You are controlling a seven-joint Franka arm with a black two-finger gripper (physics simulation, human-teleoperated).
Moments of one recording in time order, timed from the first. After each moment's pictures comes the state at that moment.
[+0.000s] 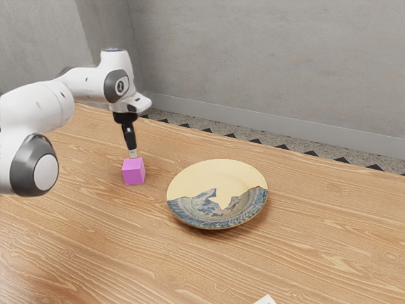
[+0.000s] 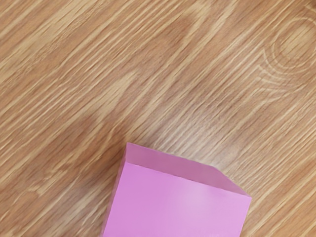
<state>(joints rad) 0.19 0.86 0.05 -1.00 -0.03 1.74 0.99</state>
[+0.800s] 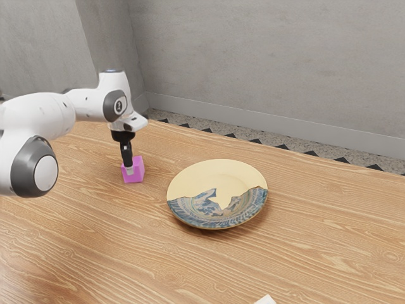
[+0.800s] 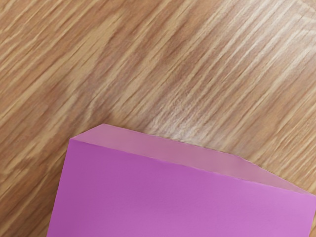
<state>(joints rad) 0.23 0.89 0.04 -1.10 -0.04 1.84 1.09</state>
